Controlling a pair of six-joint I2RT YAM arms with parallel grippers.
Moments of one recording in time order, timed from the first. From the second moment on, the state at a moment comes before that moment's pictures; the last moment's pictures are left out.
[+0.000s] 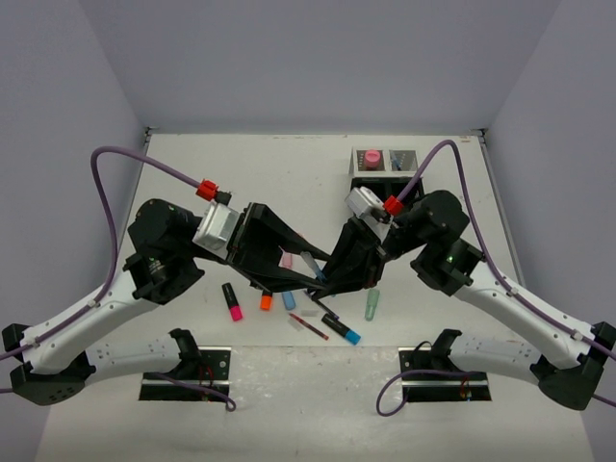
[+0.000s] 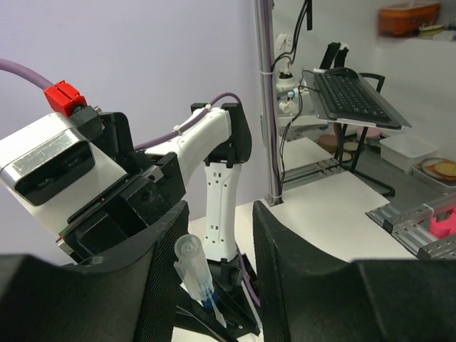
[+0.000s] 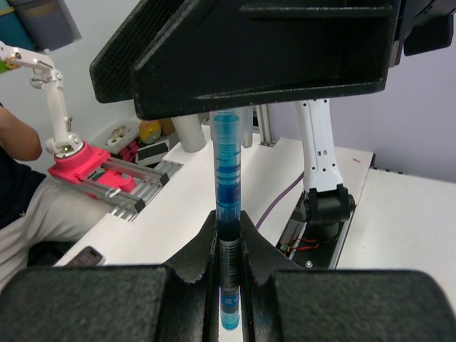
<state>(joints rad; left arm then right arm) -1.02 0.99 1.24 0.23 0.84 -0.25 0.88 1.05 1.11 0.26 -1.16 0.48</state>
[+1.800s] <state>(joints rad) -1.00 1.02 1.26 0.00 0.24 -0.33 0.92 1.05 1.00 0.26 -0.63 0.46</state>
